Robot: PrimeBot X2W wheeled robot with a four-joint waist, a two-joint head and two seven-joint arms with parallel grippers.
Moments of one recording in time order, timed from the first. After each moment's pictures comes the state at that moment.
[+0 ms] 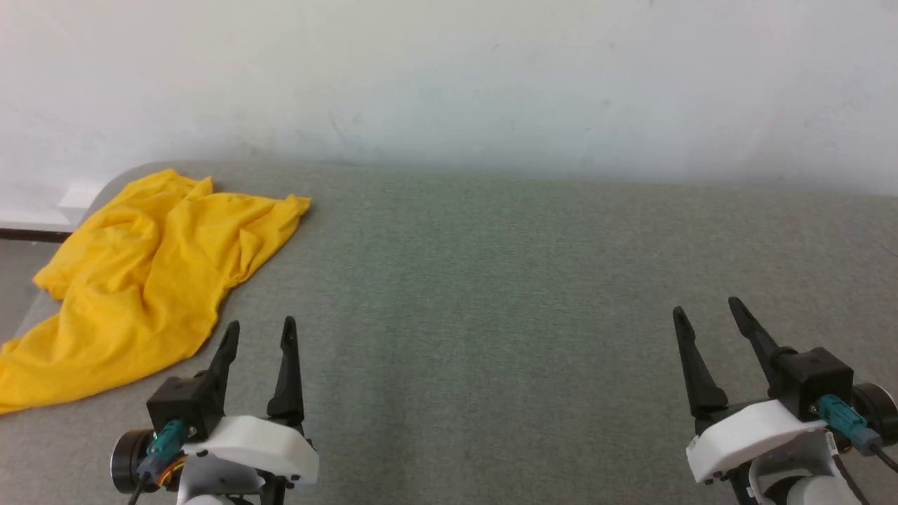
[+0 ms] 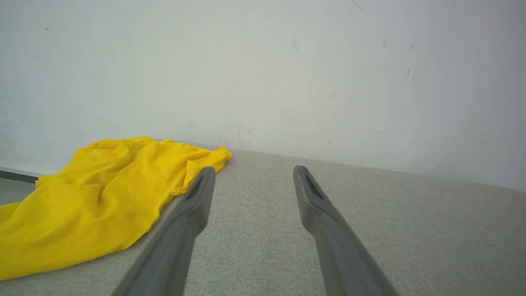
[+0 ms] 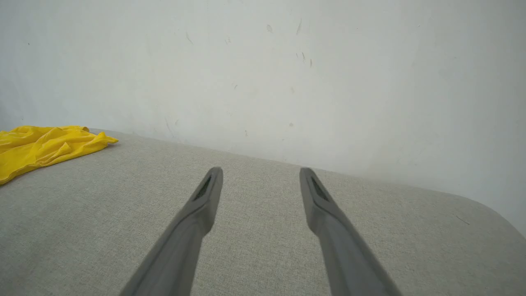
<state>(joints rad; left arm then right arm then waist) 0.01 0.05 0.00 0.01 -0.16 -0.01 -0.08 0.02 -0.05 0.00 -0.01 0.04 0.13 -0.05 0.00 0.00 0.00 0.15</state>
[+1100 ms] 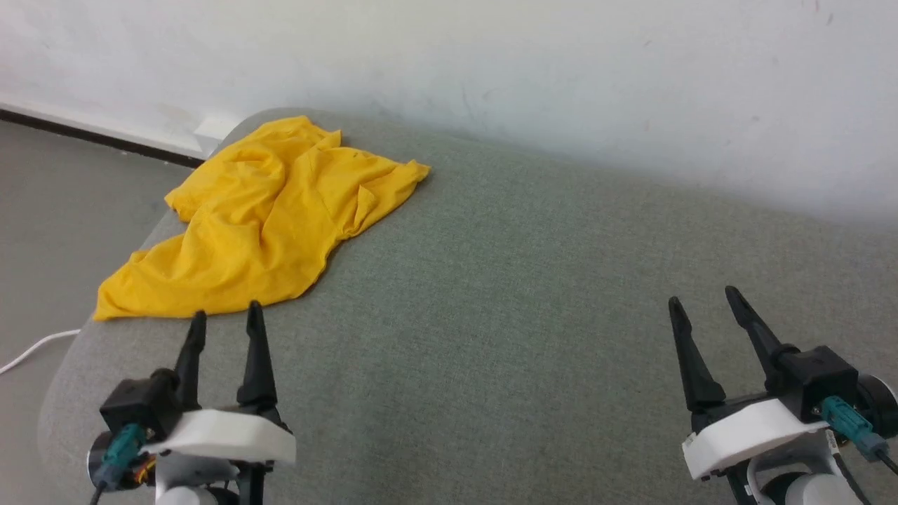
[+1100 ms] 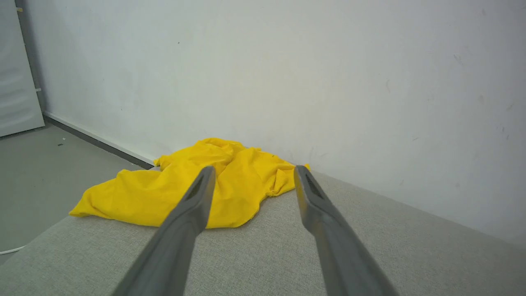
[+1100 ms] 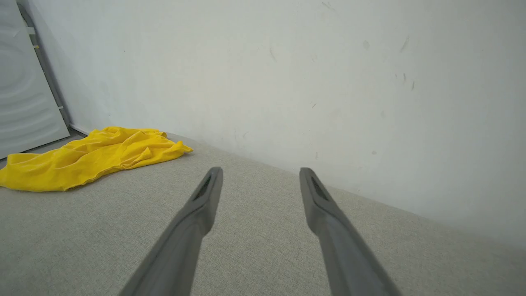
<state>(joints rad) 0.00 0.05 0.05 0.01 -0.25 0.00 -0.15 0.02 -0.05 0.01 -0.05 0.05 0.13 -0.07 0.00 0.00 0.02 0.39</state>
